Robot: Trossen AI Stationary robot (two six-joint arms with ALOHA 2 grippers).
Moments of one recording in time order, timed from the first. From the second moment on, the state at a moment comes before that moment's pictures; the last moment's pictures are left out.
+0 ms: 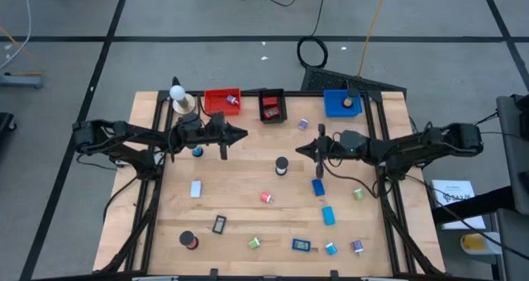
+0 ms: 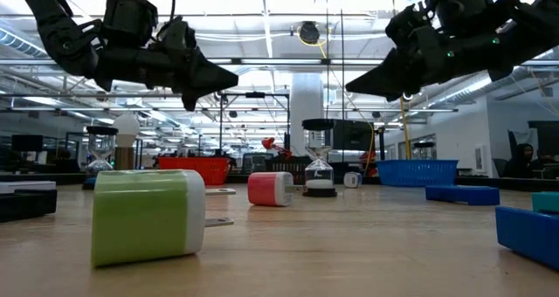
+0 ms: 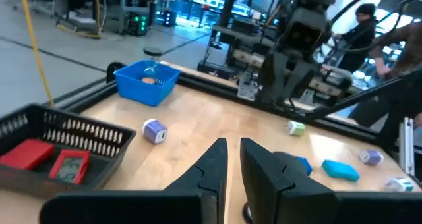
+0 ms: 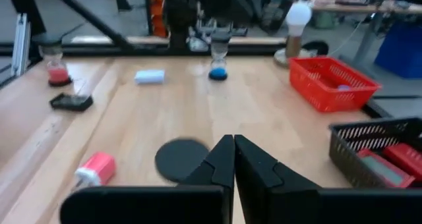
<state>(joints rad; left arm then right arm) 0.35 1.35 0.37 0.93 0.27 -0.21 -0.11 1.20 0.33 0.67 -0.02 -0.03</state>
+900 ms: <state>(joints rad) -0.01 1.35 0.76 -0.27 -0.11 -0.10 0.01 1.20 0.33 0.62 0.11 0.00</state>
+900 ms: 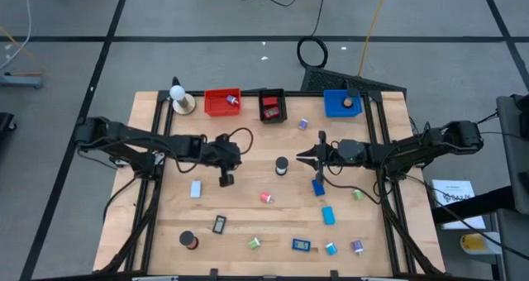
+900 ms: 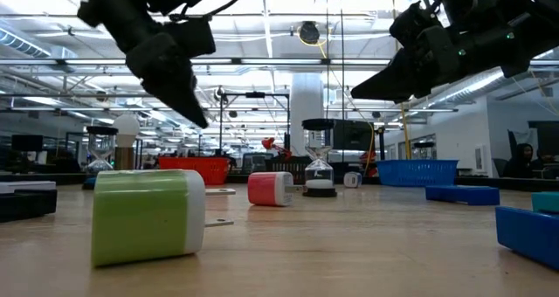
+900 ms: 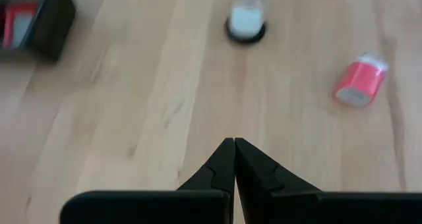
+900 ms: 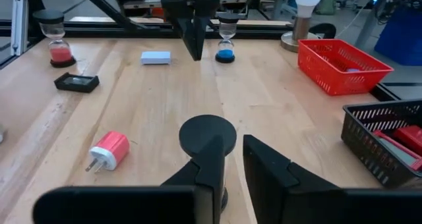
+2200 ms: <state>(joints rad) -0.25 1.65 0.92 -0.07 -0.04 -0.02 0.00 1.20 0.33 0.61 0.11 0.00</state>
